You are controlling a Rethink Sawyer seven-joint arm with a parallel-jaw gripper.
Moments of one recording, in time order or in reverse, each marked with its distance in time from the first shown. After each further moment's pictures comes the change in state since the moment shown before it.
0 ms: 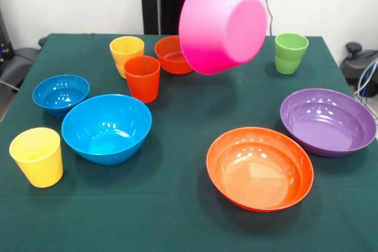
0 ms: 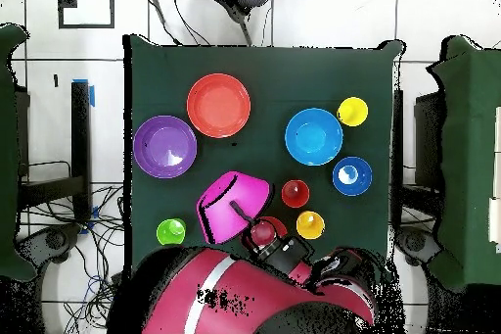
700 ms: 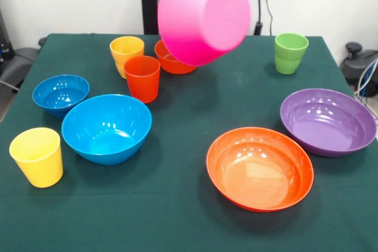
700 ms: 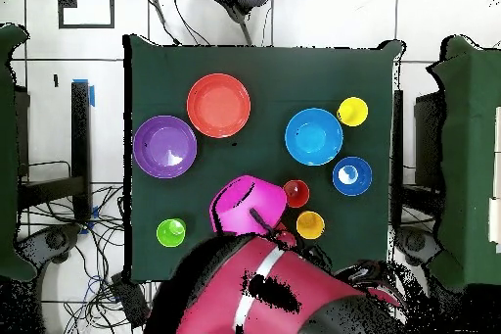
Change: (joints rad) arm -0.119 0.047 -0.008 -0.001 -0.030 -0.151 0.000
